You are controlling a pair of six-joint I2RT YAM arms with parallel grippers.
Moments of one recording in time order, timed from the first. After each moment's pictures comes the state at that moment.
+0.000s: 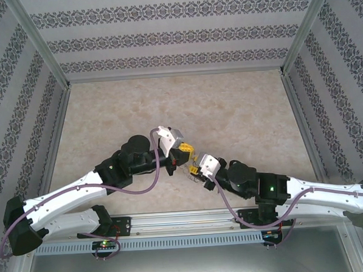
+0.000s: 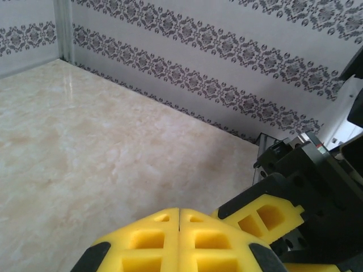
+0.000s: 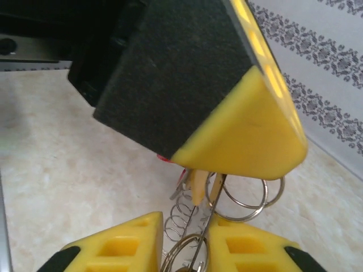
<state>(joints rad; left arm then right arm) -0.95 1.04 0.83 0.00 0.23 -0.19 1.32 0.71 0.58 -0.13 0.36 -0.15</state>
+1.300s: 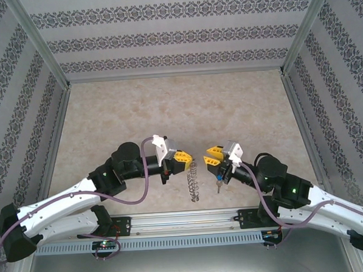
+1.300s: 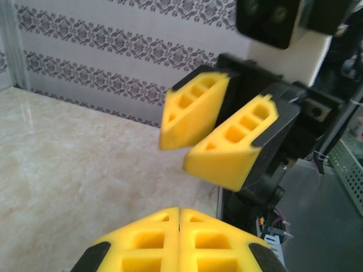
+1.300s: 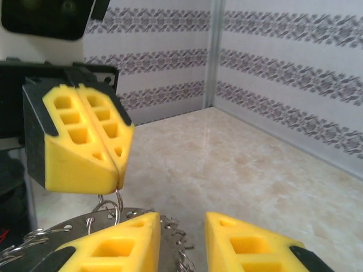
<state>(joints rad) -0.96 0.93 0.72 0.11 0.38 -0.13 1.10 0.47 0.56 -0.16 0.10 -0.01</state>
